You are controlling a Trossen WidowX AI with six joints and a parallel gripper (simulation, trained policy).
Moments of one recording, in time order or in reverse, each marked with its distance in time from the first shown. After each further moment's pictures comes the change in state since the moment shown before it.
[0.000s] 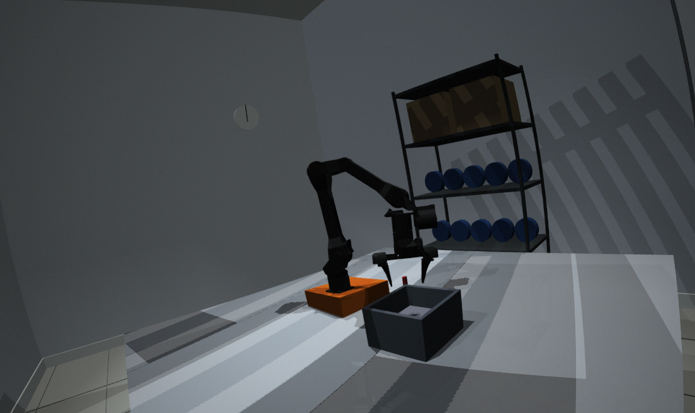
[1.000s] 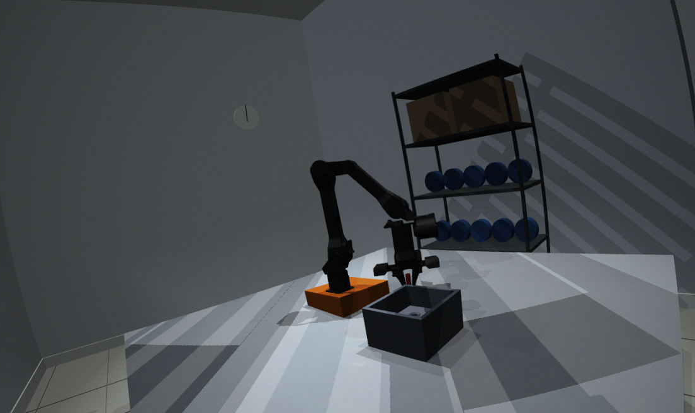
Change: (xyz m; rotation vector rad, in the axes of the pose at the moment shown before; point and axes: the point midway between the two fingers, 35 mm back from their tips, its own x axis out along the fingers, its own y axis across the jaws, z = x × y) arm 0.029 0.004 0.007 0.123 0.031 0.052
